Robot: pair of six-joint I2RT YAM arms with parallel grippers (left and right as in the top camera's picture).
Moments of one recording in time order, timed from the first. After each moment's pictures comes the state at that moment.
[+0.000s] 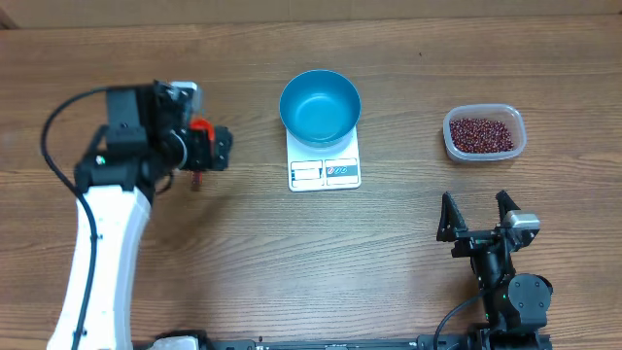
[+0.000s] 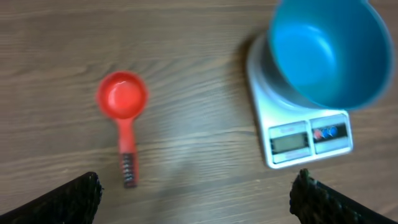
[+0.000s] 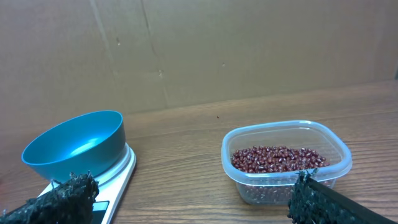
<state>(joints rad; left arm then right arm) 0.06 1.40 1.27 -0.83 0.24 0.03 0.02 0.01 0.02 -0.03 -0.07 0.17</state>
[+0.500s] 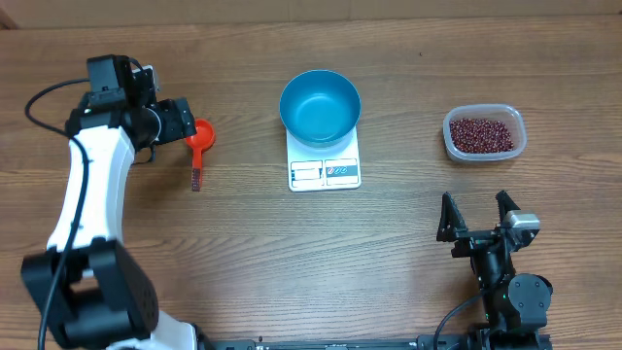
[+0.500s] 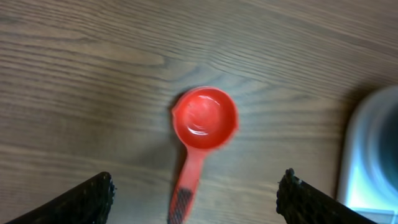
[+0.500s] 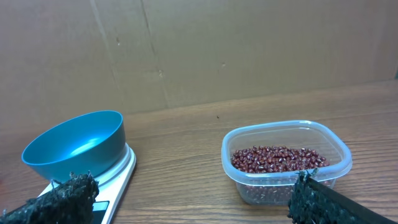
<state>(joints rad) 0.18 1.75 1.39 -0.72 0.15 -0.13 0.02 0.01 0.02 -0.03 -0.07 0.17</state>
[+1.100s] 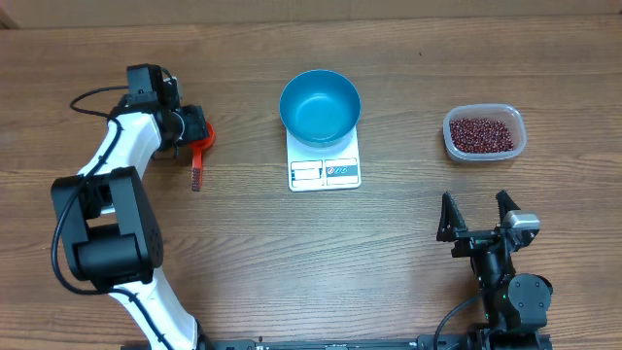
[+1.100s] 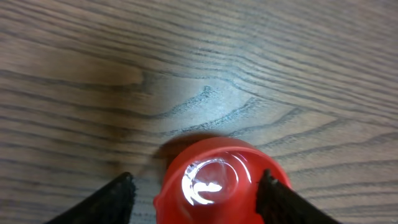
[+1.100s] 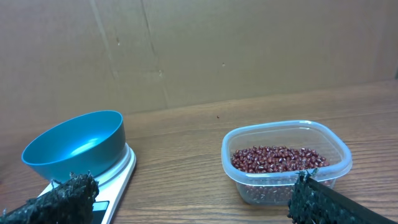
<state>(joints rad) 0.15 2.04 1.39 -0.49 0.13 -0.16 0.02 0.01 0.02 -0.03 -0.07 0.17</state>
